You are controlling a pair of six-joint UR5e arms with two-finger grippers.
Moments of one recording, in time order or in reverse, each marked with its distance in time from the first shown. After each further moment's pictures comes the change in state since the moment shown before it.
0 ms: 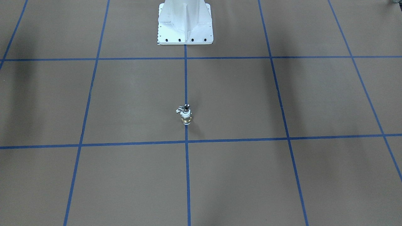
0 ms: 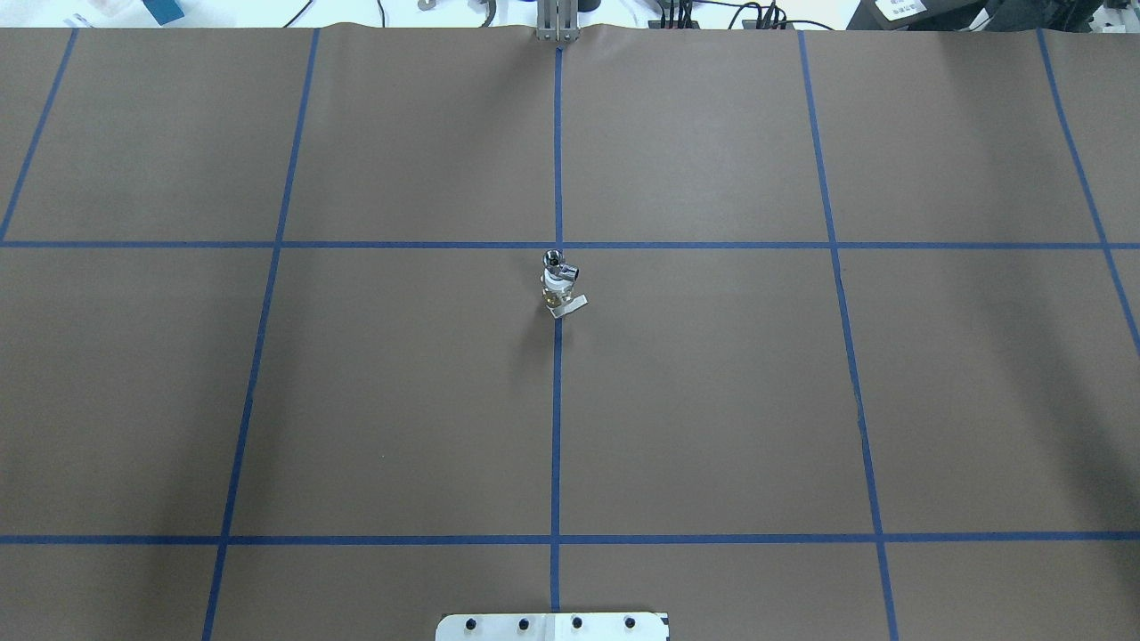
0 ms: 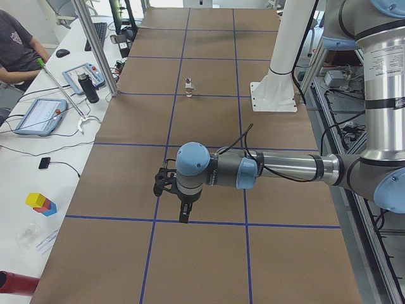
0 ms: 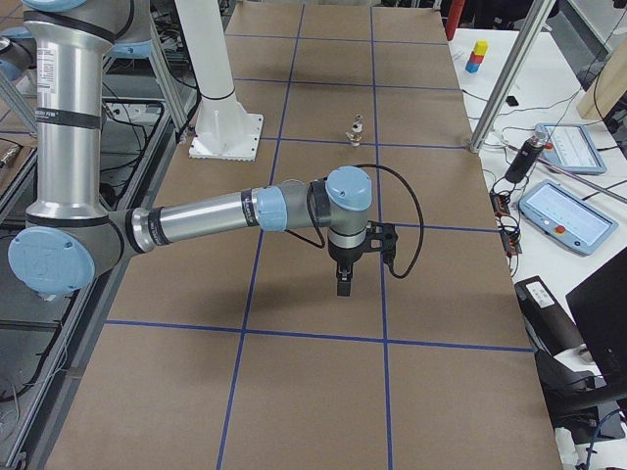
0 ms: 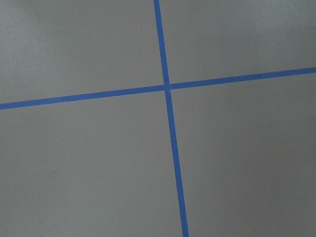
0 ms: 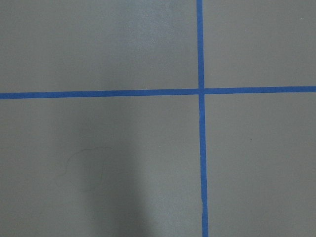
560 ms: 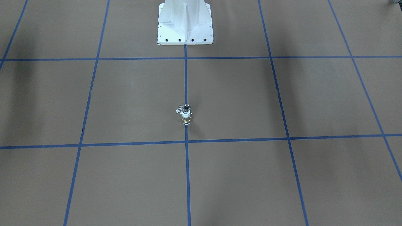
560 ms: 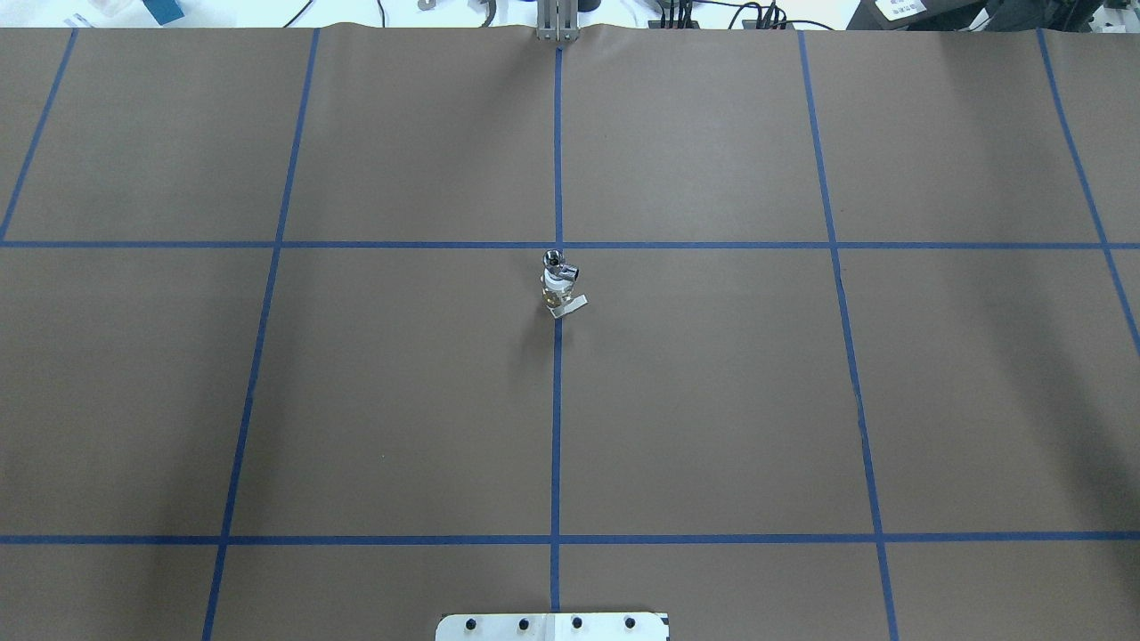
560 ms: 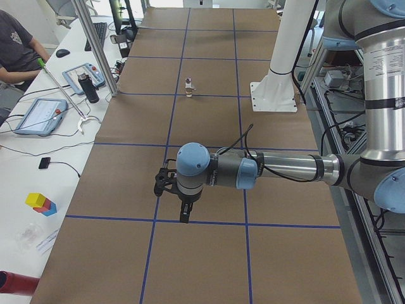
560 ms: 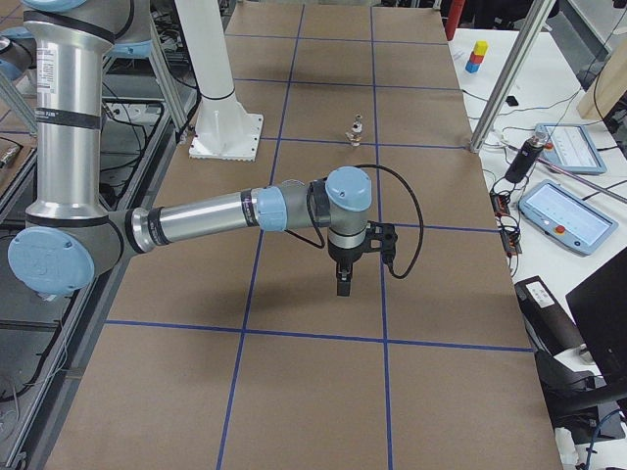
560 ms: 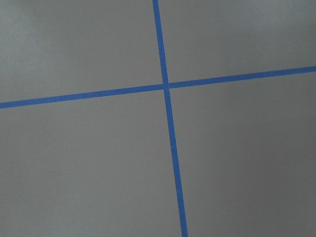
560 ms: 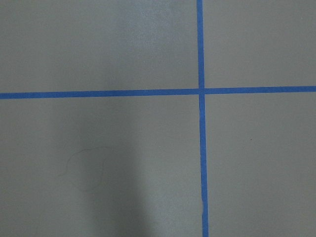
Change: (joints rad) left arm 0.001 0.003 -0.001 -0.001 -0.004 0.000; right arm 0.000 -0.001 0.001 0.000 0.004 0.000
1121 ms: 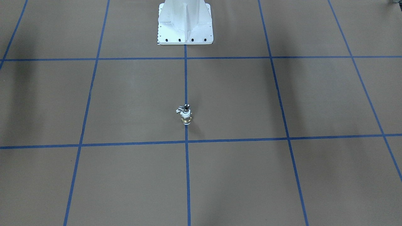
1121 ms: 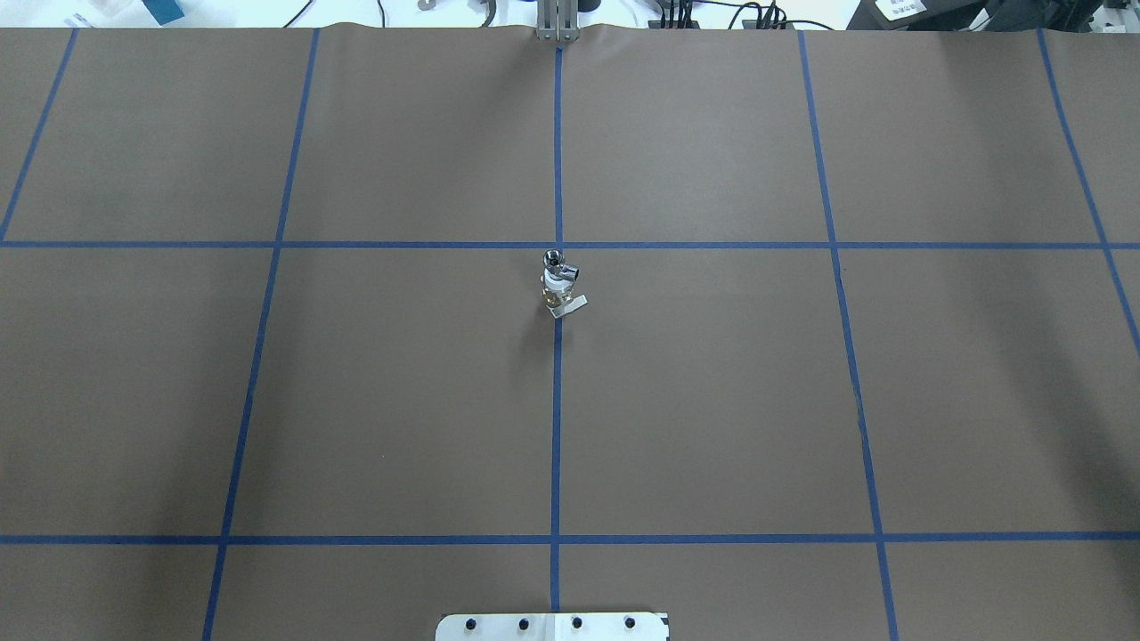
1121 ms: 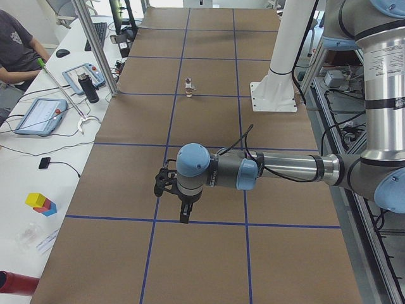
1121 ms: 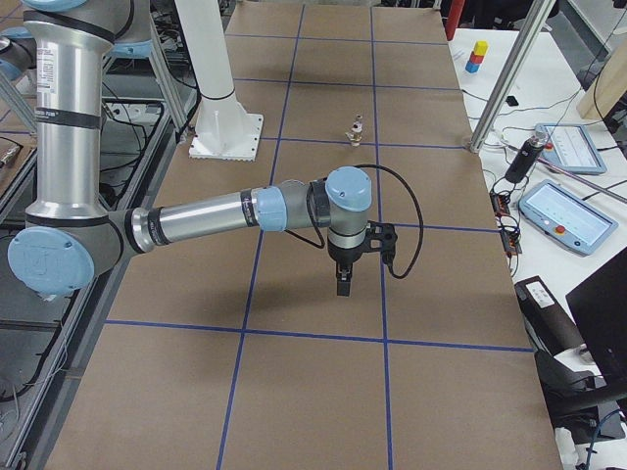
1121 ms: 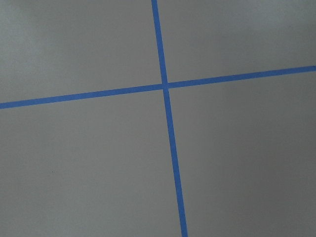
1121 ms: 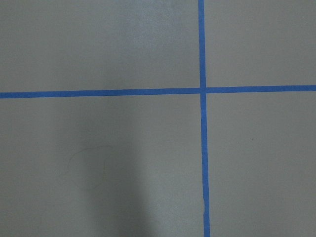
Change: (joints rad) left arm 0.000 0.001 0.006 -0.008 0.000 0.003; right arm 0.000 0.000 -0.002 0.000 0.003 0.000
